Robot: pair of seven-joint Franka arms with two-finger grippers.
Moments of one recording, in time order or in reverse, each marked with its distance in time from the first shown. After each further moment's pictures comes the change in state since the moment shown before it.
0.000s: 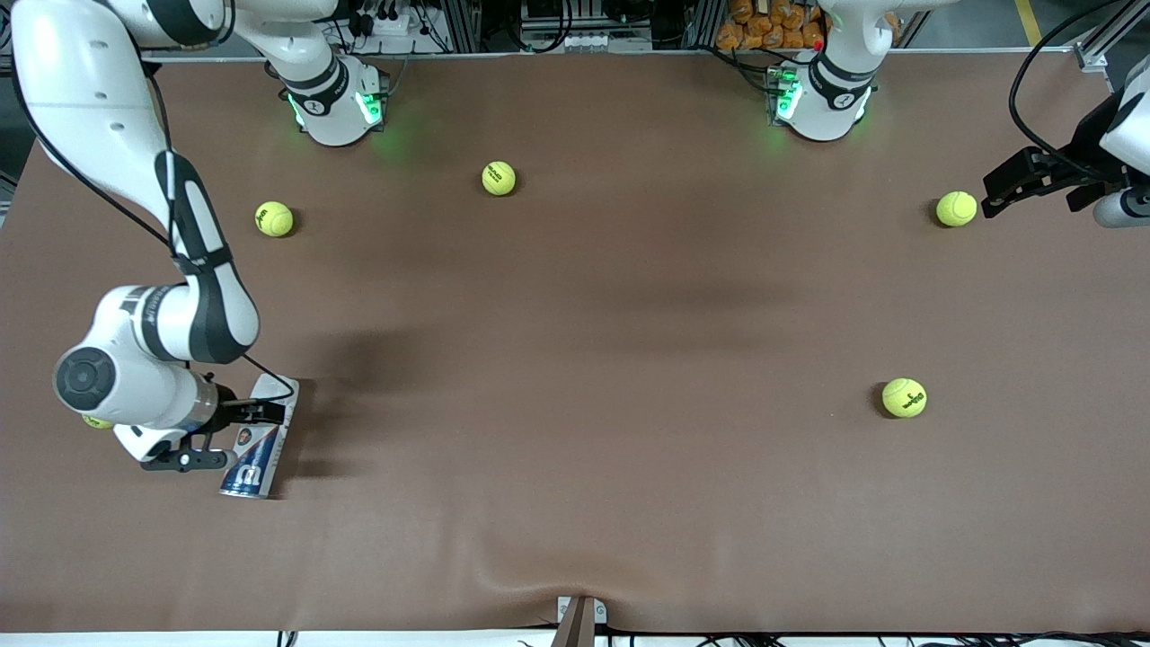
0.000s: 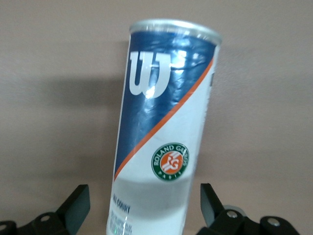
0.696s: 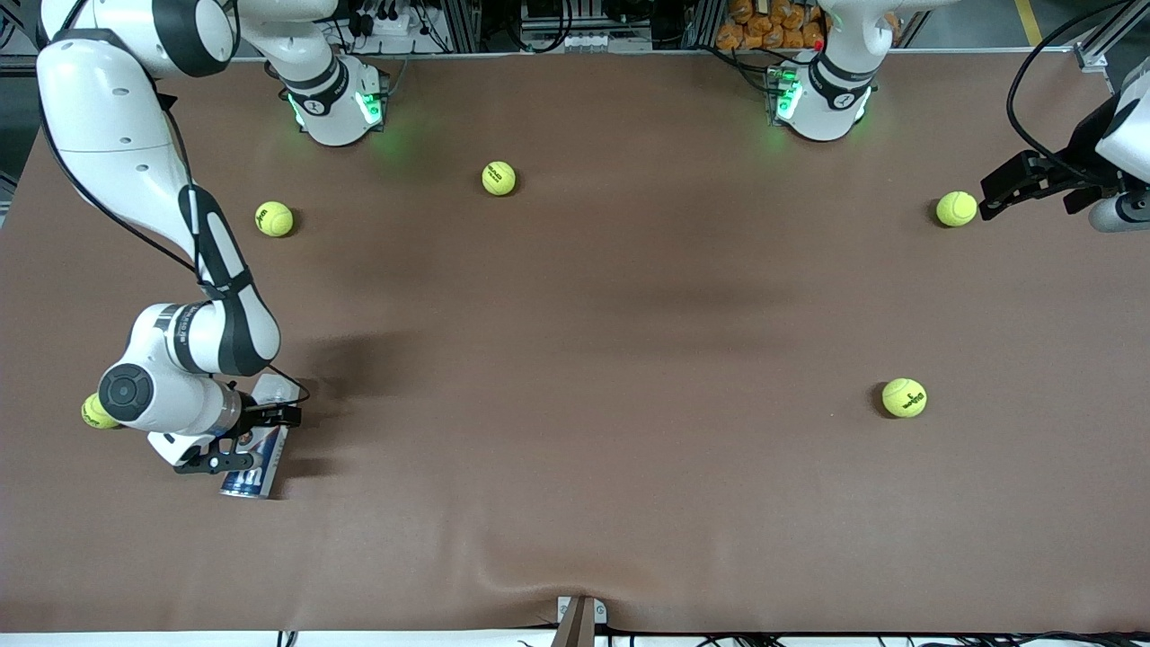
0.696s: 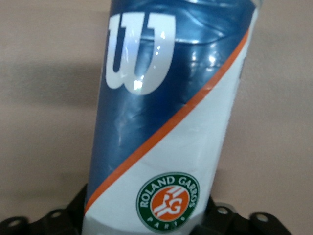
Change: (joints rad) left arm 0.000 0.008 0.000 -0.003 0.000 -0.001 0.000; right arm -0.008 0.080 0.001 0.010 0.000 0.061 -0.121
